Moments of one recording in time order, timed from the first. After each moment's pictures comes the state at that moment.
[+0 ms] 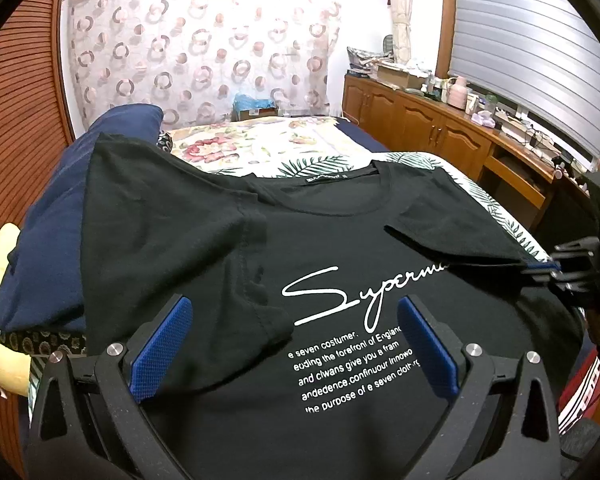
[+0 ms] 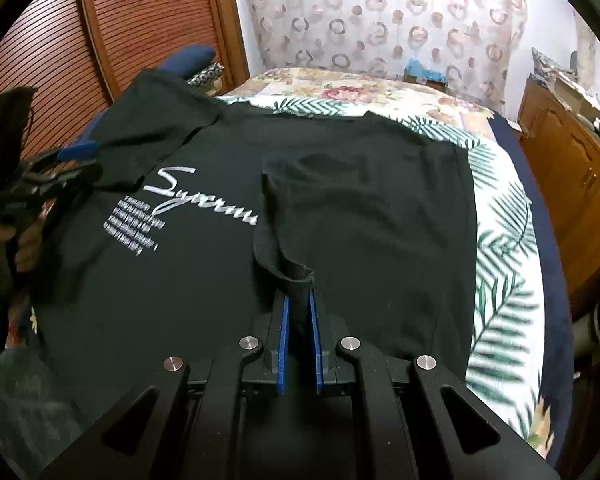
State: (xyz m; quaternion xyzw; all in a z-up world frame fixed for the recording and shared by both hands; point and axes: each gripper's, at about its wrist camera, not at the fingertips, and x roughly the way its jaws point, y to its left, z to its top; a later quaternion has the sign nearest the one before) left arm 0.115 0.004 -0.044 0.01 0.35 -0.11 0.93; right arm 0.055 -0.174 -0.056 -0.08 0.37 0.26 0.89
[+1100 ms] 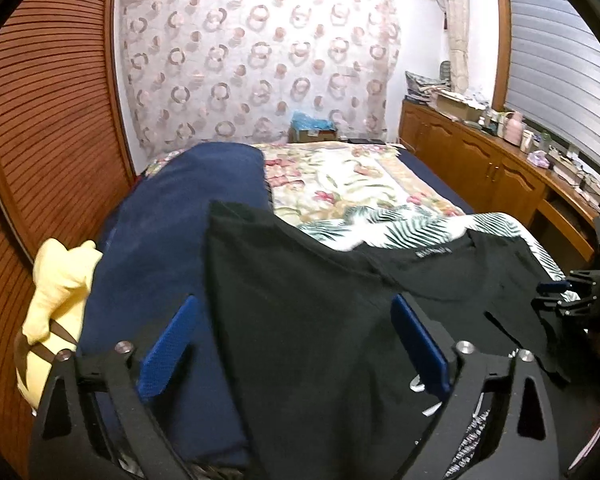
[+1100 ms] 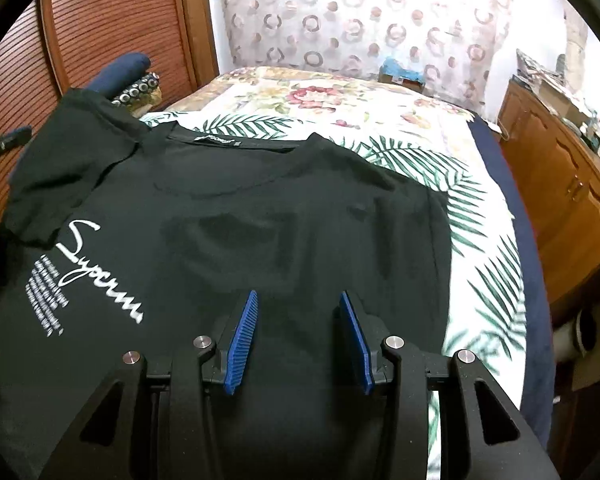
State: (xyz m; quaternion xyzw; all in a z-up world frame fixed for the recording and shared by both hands) left arm 0.191 0.091 -0.009 -0.01 0.33 -0.02 0.95; right arm 0.156 -0.163 -0.058 -0.10 0.37 0.21 0.90
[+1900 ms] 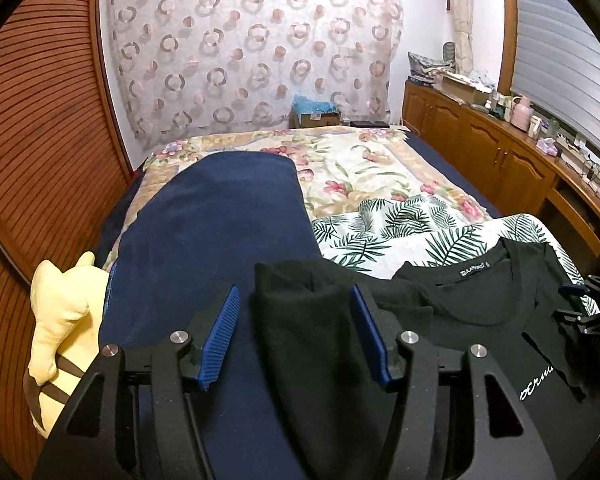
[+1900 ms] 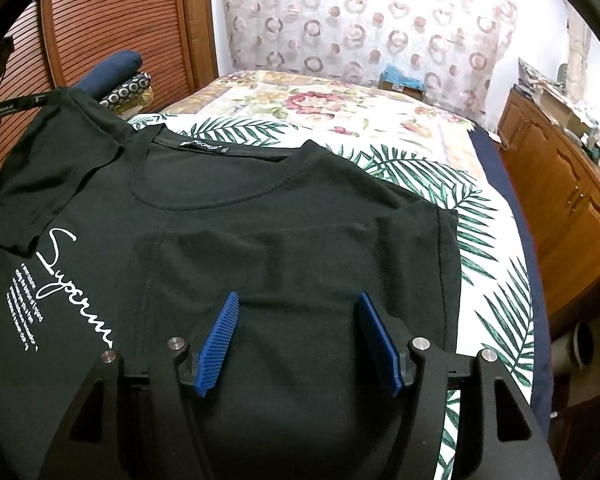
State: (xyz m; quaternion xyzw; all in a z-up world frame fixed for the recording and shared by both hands) left arm 0.251 0.121 -0.008 0.01 0.36 -0.03 0.93; right arm 0.176 -0.163 -0.070 -0.11 0.36 0.21 0.90
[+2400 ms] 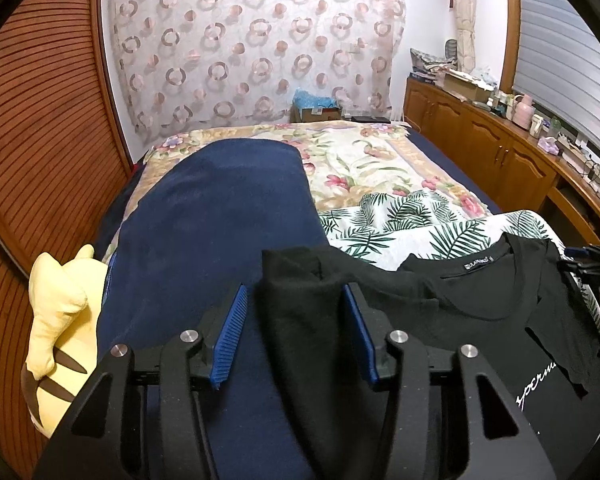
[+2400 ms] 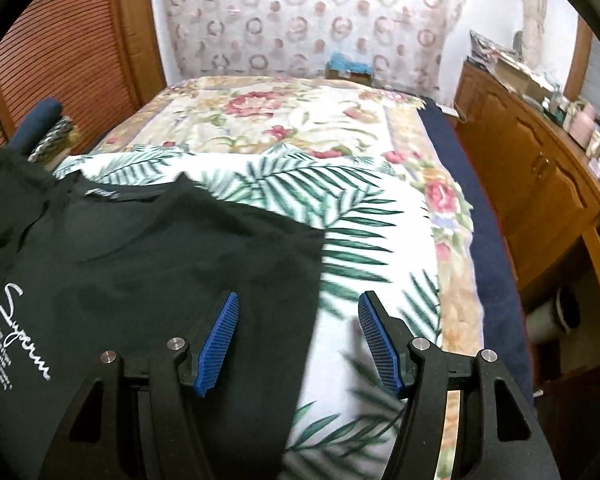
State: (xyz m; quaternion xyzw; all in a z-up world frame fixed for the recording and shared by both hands) left arm 0.251 0.126 -0.012 0.01 0.37 -0.03 0.93; right arm 0.236 -0.228 -0.058 -0.07 0.38 0.14 0.91
